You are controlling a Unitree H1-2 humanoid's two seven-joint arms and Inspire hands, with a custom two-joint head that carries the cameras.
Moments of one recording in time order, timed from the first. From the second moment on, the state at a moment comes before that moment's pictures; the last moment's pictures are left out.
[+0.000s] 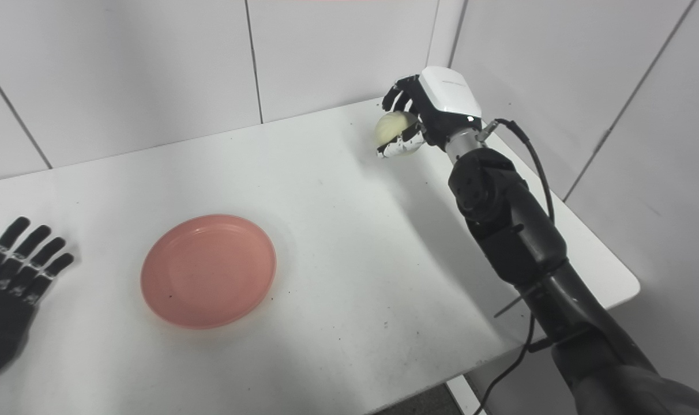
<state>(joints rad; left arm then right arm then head) -0.30 0.15 0.13 0.32 -0.53 0.16 -0.48 -0.38 -0.68 0.04 -0.18 -0.64 0.36 0.19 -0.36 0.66</state>
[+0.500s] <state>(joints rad) -0.24 0.02 0.06 0.17 -0.48 0.19 -0.34 -0.49 -0.50 0.21 -0.19 -0.66 0.32 0.28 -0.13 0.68</state>
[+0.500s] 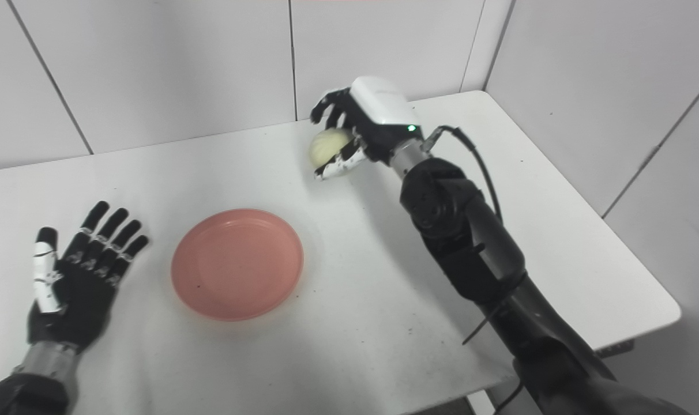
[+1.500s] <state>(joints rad) -0.22 -0.05 -0.03 0.06 -0.40 0.30 -0.19 -0.53 -0.32 0.41 -0.23 -0.68 0.27 0.46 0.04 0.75</state>
